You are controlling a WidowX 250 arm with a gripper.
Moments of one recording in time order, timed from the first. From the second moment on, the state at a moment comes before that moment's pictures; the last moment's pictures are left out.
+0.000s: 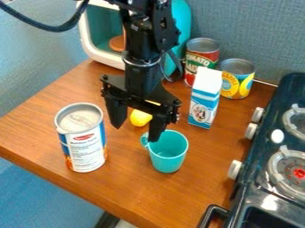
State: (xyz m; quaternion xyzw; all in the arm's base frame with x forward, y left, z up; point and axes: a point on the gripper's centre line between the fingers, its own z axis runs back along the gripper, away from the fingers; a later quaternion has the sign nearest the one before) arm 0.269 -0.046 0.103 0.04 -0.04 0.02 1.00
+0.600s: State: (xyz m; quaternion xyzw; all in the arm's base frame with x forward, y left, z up) arm 0.273 -0.035 0.099 0.05 -0.03 -0.01 1.00
